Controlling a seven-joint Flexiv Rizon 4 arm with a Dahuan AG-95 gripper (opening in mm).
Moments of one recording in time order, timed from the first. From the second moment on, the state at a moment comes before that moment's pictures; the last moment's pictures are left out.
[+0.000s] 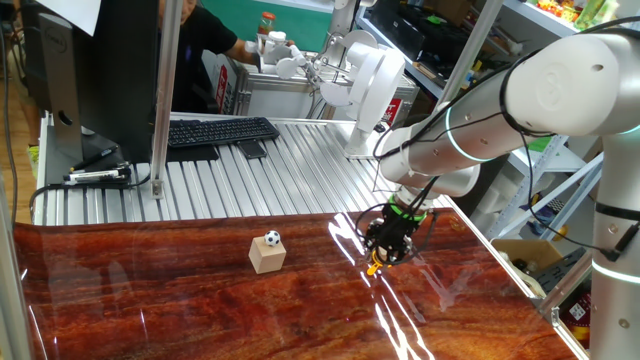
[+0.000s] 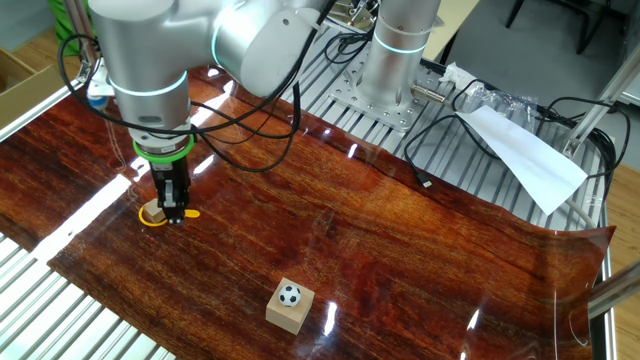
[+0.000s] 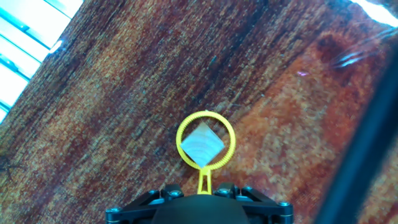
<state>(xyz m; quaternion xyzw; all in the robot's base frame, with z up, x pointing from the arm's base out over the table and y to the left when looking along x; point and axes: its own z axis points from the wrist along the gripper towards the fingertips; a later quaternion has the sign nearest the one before) 0.594 -0.174 0.013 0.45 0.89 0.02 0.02</state>
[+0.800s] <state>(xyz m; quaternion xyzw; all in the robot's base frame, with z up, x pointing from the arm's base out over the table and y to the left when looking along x) 0.588 -0.170 0.008 0.46 0.89 0.02 0.02</state>
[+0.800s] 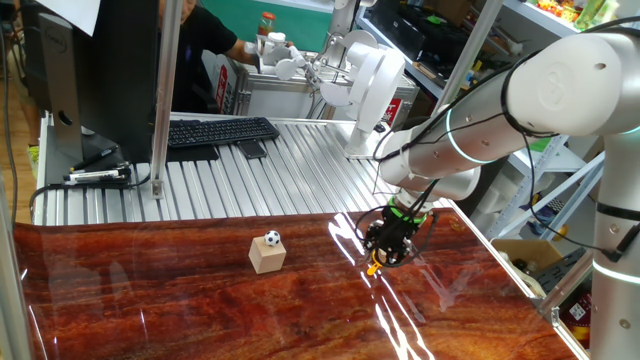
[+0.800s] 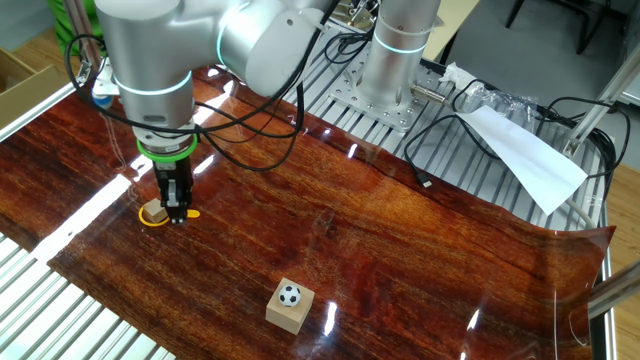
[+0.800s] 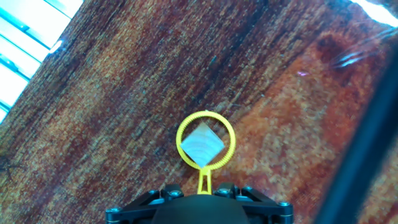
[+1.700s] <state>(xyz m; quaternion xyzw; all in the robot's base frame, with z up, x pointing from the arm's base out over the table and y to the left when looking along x) 0.588 -0.169 0.007 0.46 0.89 0.02 0.02</state>
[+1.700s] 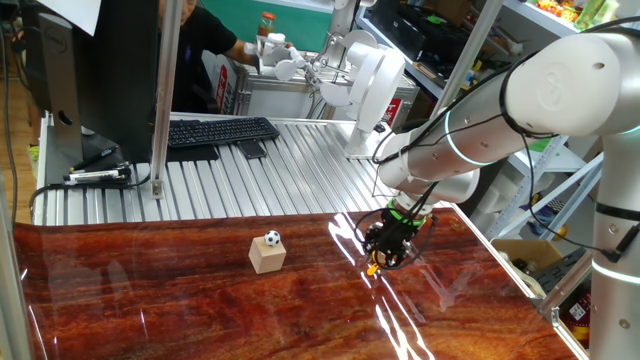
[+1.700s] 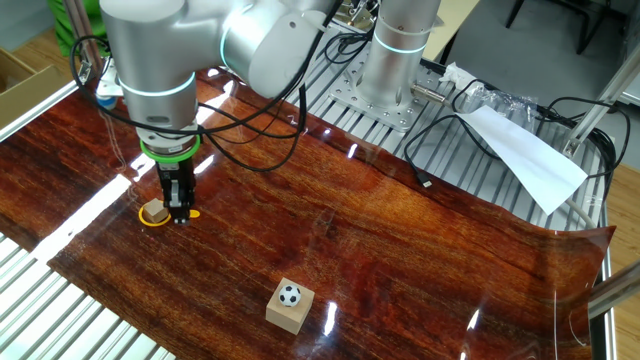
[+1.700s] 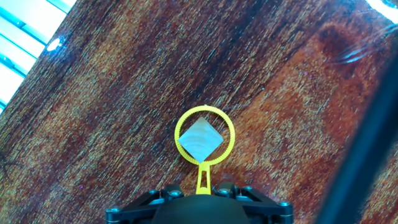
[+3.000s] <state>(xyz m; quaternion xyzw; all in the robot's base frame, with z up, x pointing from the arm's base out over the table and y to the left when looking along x) 0.588 -0.169 0.007 0.45 0.89 0.02 0.03</state>
